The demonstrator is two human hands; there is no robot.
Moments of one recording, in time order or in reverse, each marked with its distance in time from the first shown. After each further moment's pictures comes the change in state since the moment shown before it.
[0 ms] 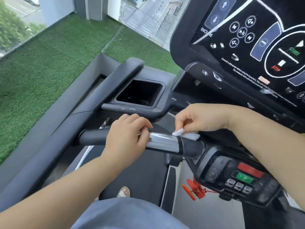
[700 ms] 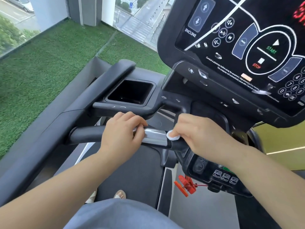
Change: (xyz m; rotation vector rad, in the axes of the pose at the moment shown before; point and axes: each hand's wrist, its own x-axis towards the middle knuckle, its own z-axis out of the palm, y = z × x) left_hand -0.003 0.009 0.010 0.024 0.017 0.017; right_hand -0.039 0.016 0.069 -0.451 0.710 -0.350
